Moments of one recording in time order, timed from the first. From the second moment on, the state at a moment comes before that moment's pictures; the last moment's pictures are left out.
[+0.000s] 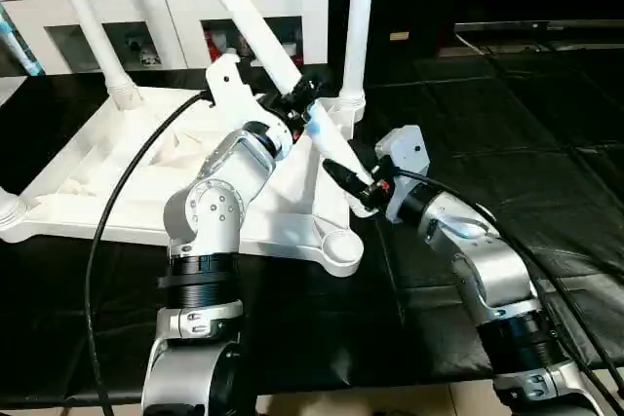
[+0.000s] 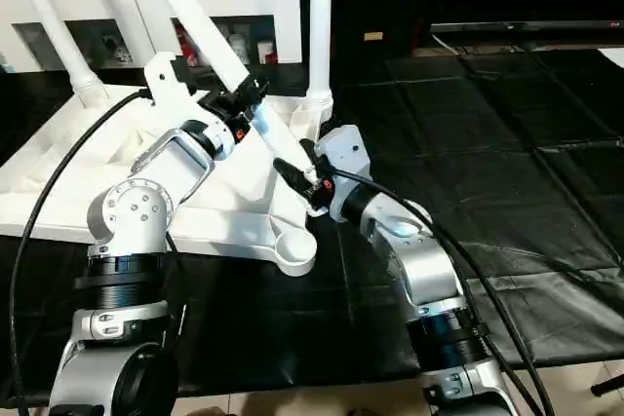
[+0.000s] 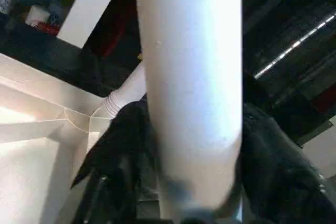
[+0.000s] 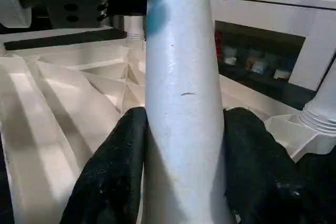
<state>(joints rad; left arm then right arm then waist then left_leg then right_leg) -0.72 -0.14 0.29 0.14 -0.58 0.64 0.00 -0.44 -0.16 0.13 0.15 0.15 0.23 0.55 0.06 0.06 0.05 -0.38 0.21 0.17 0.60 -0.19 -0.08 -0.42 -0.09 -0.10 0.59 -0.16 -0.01</state>
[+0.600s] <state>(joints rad) -0.73 -0.11 0.28 0.18 -0.57 0.56 0.03 -0.44 -0.14 0.13 0.12 0.21 0.22 0.61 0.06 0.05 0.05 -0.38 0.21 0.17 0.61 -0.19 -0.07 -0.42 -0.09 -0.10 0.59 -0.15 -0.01</state>
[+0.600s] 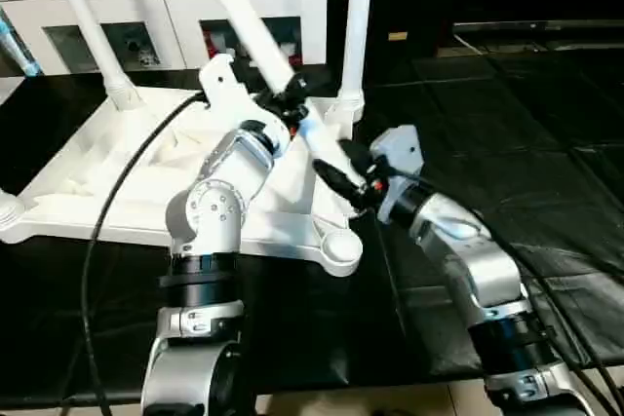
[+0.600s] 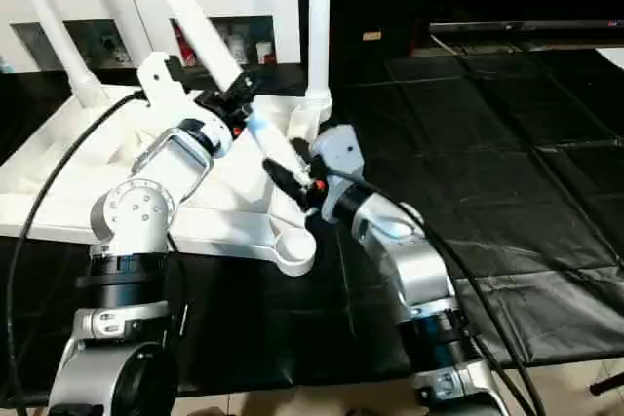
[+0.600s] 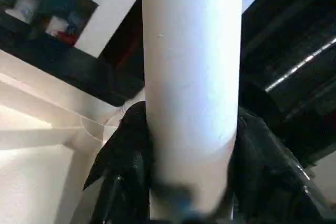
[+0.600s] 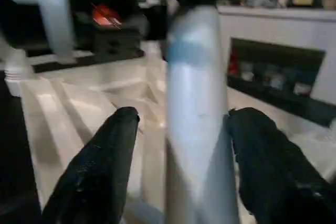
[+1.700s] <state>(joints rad) -0.78 0.19 0.15 0.15 -0.70 0.81 -0.53 -0.55 -0.33 -0.02 0.08 0.48 0.52 0.82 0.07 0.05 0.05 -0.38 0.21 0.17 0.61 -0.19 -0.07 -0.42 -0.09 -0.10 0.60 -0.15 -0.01</state>
